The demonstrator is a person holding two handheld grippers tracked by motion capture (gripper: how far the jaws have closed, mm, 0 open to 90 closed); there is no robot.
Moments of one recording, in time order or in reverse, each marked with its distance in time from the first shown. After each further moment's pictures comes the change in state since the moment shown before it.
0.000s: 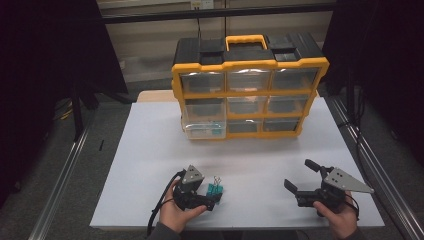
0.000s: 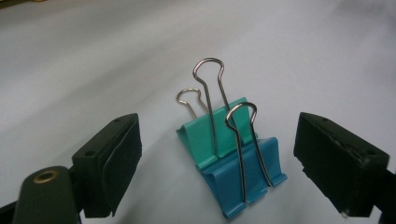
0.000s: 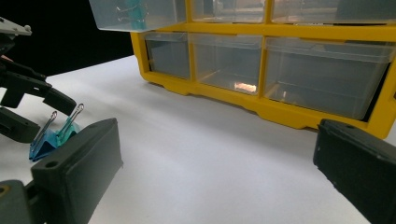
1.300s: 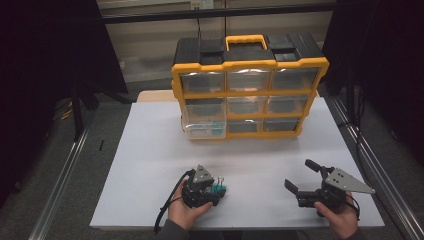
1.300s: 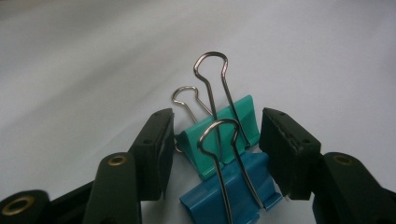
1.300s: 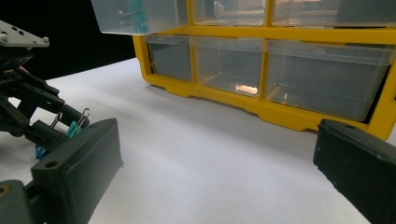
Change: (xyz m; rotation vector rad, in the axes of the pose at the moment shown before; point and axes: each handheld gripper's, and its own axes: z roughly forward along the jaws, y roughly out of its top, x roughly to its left) left arm -0.007 0.006 0.018 0.041 0.002 0.025; right arm 0.000 0.001 -0.002 -0.008 0.006 0.003
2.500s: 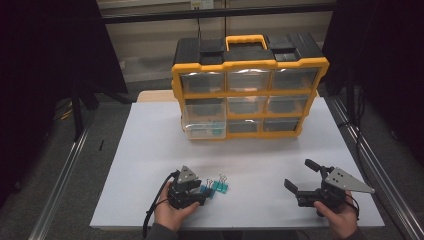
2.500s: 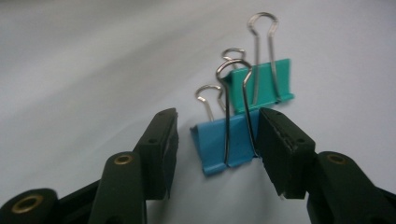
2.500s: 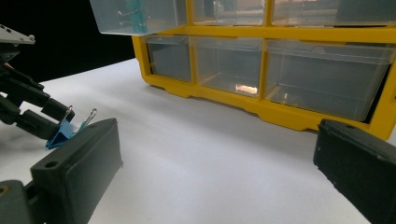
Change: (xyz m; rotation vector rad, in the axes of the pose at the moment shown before) left arm 0.022 -0.017 -0.025 -0.018 0.052 -0.073; right arm 0.000 0.000 0.001 -0.002 -0.002 0.008
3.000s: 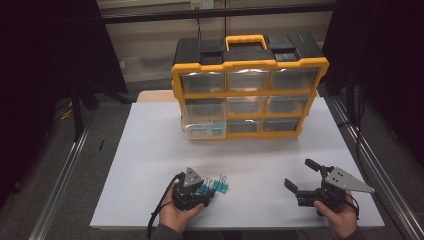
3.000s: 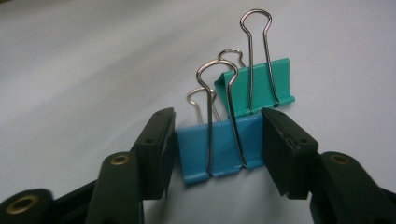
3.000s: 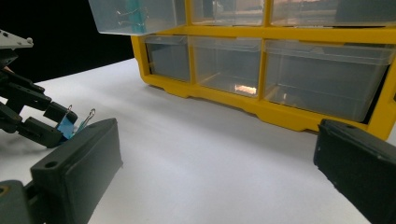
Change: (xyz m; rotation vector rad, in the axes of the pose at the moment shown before) left arm -0.013 0.000 0.008 0.019 0.051 0.063; right arm -0.001 0.000 0.001 -0.002 -0.003 -0.003
